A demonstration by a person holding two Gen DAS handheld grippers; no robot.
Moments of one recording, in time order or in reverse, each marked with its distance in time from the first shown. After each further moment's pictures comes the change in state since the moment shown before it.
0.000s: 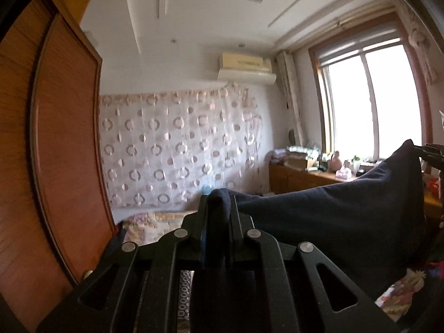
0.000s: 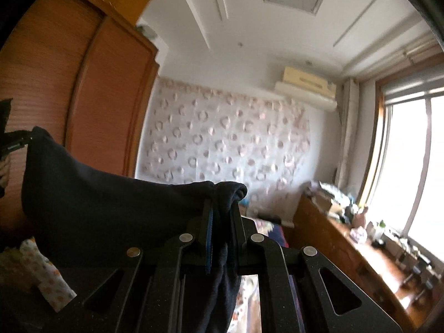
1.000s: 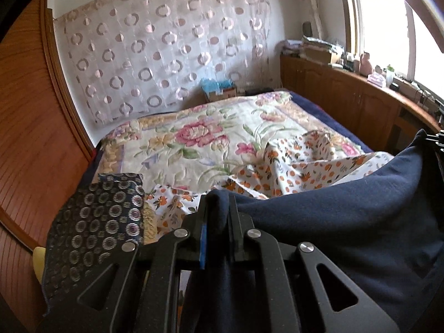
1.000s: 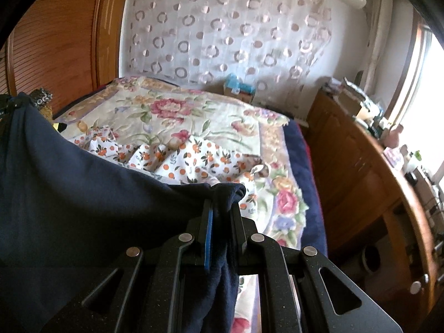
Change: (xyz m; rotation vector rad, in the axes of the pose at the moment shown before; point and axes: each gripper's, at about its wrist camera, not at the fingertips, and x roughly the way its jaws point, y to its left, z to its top) left arm 0.336 -0.026 -0.148 0.063 0.555 0.026; right arm 0.316 -0.012 -0.074 0.044 0.549 0.040
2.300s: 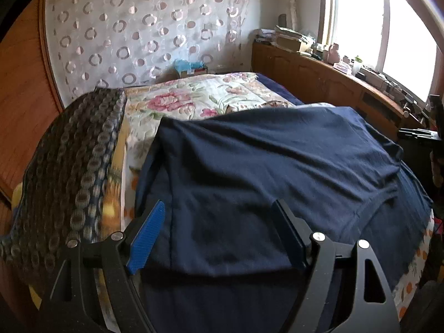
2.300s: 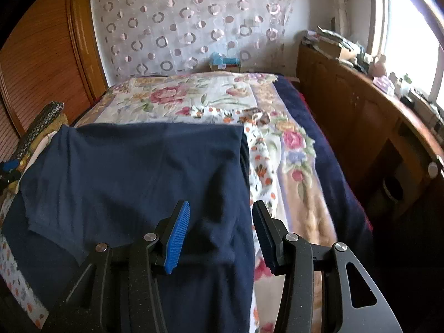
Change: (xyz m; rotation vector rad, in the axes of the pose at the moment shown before) left arm -0.092 -0.019 -0.120 -0.035 0.073 -0.177; right arm -0.134 -0.030 -0.108 0.278 0.085 0.076
